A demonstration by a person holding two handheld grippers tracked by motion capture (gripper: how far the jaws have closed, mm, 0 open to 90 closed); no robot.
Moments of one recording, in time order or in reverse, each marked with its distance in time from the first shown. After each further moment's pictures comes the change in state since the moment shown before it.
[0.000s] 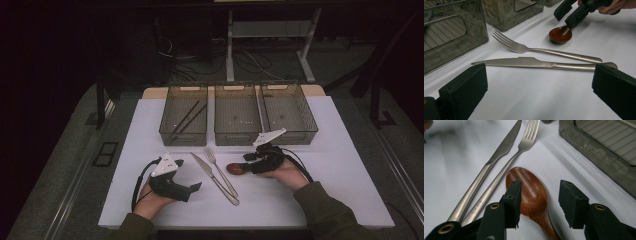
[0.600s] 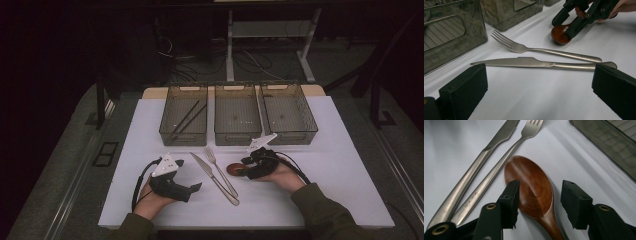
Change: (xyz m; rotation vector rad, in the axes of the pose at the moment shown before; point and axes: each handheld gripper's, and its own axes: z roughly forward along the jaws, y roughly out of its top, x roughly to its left) left arm -0.001 0.000 0.001 0.007 -0.001 0.008; right arm 0.009 -0.003 0.014 0.067 -0.023 -0.070
